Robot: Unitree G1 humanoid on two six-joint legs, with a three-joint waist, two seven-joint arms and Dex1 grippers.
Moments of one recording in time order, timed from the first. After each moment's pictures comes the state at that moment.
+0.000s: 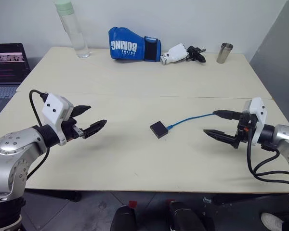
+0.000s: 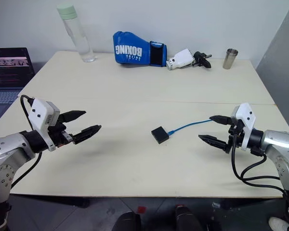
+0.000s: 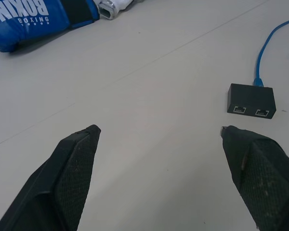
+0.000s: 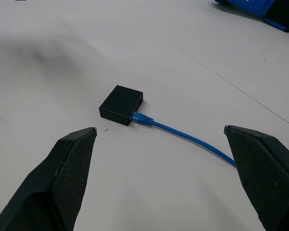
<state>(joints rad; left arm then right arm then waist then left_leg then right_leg) -0.16 0.84 0.36 -0.36 -0.54 0.65 -0.77 -0.27 -0.83 -0.18 -0.26 0.57 0.55 0.96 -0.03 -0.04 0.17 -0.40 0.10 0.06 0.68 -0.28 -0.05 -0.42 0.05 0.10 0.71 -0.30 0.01</state>
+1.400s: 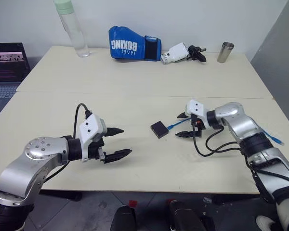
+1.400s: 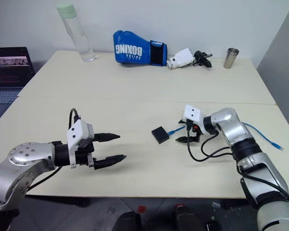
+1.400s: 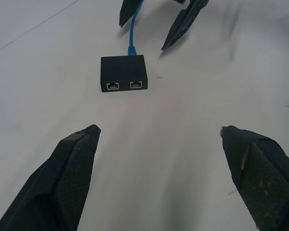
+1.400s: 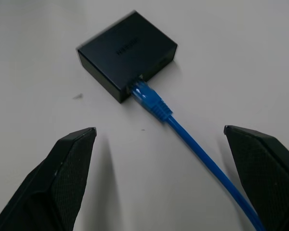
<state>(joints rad) -0.13 0.89 0.11 -0.48 -0.57 0.64 -0.94 -0.95 -0.52 0.42 0.71 0.00 0.09 1.21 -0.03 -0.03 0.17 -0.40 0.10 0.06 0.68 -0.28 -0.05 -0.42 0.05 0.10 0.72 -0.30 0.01</state>
